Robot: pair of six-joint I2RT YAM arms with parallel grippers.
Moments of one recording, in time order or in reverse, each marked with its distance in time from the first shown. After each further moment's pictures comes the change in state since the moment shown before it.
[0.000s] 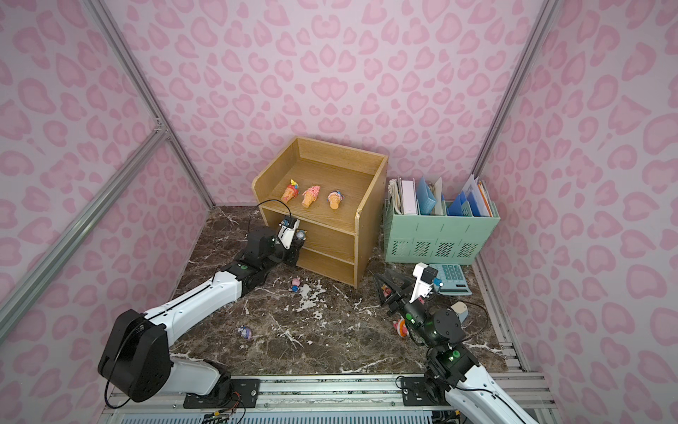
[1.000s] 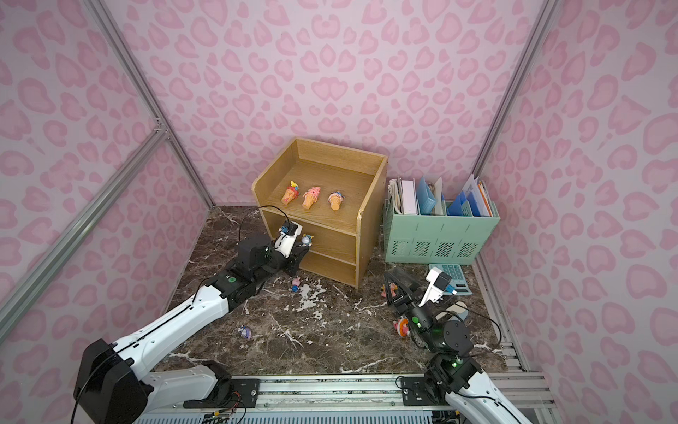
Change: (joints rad) left arm -0.089 -0.167 -0.020 -0.093 0.072 -0.005; right arm 0.014 -0.056 -0.016 0.055 0.063 0.046
